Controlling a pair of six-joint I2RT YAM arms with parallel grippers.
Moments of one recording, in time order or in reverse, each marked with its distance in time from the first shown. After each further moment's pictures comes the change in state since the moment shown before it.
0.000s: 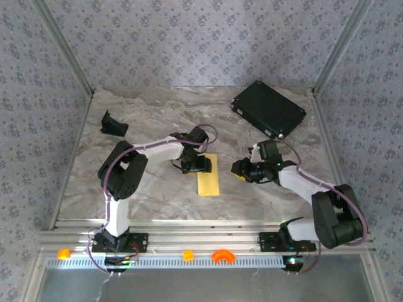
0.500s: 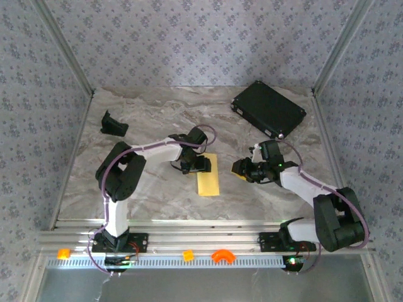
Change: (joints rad) left arm 0.001 -0.027 -0.032 0.037 -0.004 -0.022; right arm -0.010 -0.025 -0.009 0.000 0.000 0.000
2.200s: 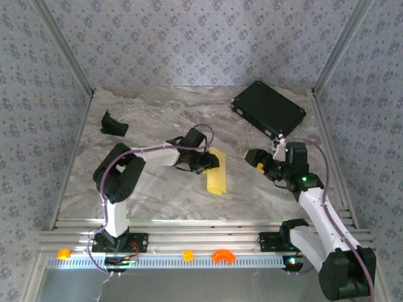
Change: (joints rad) left arm -0.005 -0.039 -0.115 0.349 0.241 -0.220; right arm -0.178 -0.408 -0.026 -0.128 0.012 -0.004
